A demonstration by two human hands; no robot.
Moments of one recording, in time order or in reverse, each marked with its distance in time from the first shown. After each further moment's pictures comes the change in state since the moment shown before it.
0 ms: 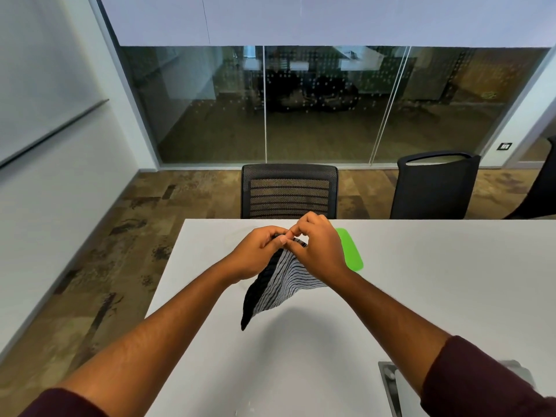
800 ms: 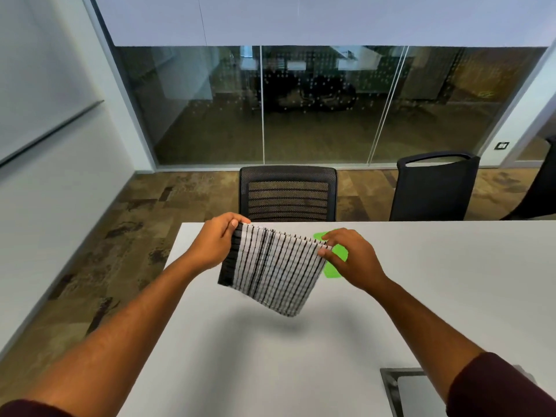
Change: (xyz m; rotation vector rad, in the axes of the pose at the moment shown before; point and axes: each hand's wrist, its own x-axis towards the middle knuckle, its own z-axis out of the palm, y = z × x) left_hand 0.014 -0.039 -0.069 0.199 0.285 -0.052; right_hand -0.015 0.082 -0.028 0.035 -0.154 0.075
